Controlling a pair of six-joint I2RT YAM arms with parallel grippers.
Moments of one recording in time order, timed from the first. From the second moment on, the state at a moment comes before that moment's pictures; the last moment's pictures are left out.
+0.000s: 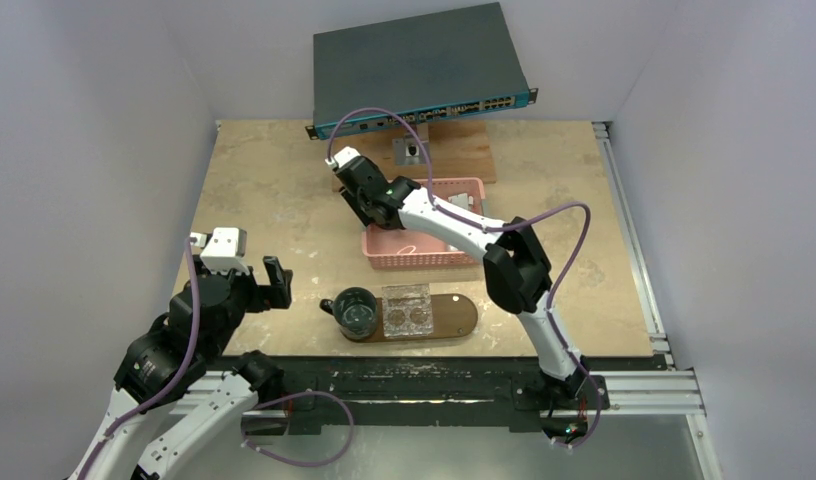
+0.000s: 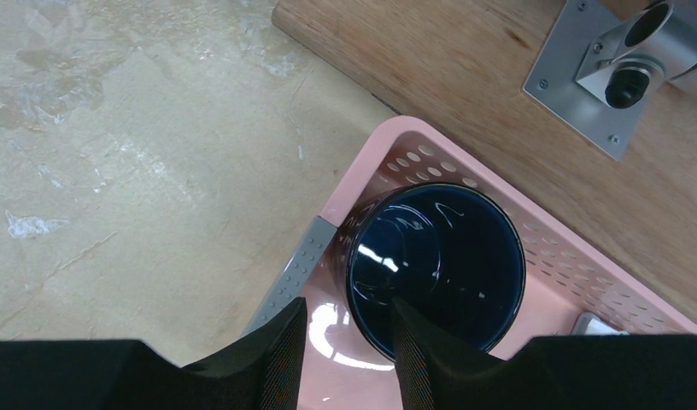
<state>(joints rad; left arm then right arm) -0.62 0.39 0.92 -0.97 -0.47 -0.34 0.89 2.21 1.98 -0.58 0.39 0.05</state>
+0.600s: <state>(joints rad) -0.61 0.39 0.92 -0.97 -0.47 -0.34 0.88 2.27 1.98 -0.58 0.39 0.02</state>
